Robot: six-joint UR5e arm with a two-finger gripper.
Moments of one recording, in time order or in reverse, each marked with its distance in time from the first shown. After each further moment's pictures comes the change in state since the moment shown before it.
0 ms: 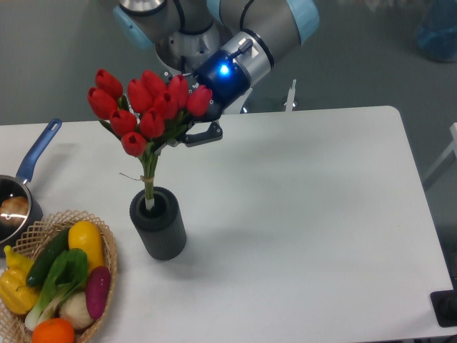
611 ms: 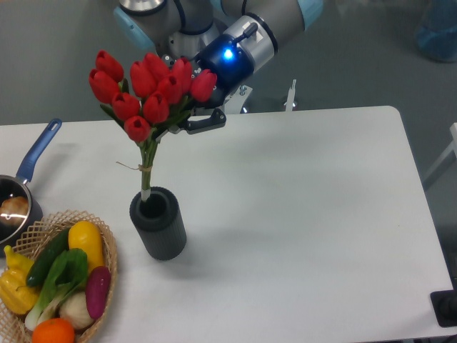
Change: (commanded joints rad) arm 0.037 0.008 0.043 0.000 -0.022 -0.075
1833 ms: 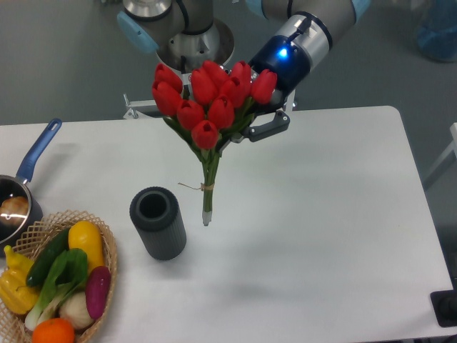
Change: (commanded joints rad) arm 0.094 -0.092 0.084 0.014 0.011 0.163
